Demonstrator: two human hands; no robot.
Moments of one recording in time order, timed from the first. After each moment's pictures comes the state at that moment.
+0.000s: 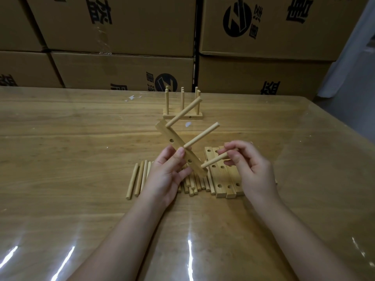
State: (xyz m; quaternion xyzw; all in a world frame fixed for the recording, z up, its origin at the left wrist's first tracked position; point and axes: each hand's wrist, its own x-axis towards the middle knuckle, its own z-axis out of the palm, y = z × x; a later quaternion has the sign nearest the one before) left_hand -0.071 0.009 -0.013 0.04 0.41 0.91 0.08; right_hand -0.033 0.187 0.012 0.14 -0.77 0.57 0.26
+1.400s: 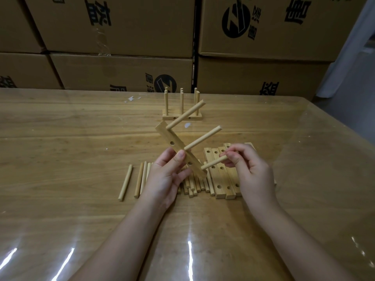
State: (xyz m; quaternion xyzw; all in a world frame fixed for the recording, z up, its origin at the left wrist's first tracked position) left_hand -0.067 0.010 -0.009 0.03 0.41 0.91 0.07; right_hand -0.029 0.182 0.012 0.09 -0.79 0.53 0.30
